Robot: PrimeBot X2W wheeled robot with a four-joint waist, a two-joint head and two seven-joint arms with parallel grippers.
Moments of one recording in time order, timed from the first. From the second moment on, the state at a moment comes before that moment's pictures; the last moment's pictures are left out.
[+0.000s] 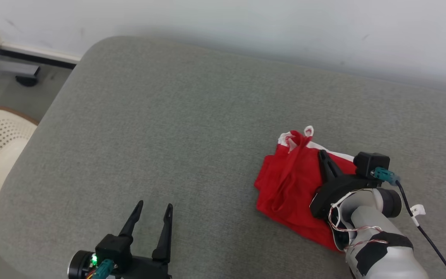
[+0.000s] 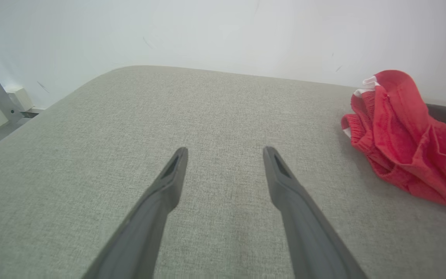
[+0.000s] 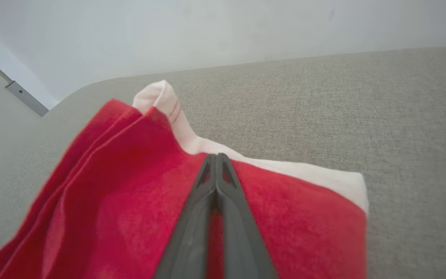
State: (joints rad) left arm -0.17 0.05 -0.18 0.37 -0.18 -0.12 -0.26; right arm -0.69 -0.06 0.19 1.08 0.41 0.13 -0.26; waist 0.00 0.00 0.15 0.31
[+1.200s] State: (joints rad) left arm -0.15 0.05 -0.15 0.35 -0.18 -0.10 -0.26; right arm -0.58 -0.05 0.22 0.72 0.45 0.13 -0.26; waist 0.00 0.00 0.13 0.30
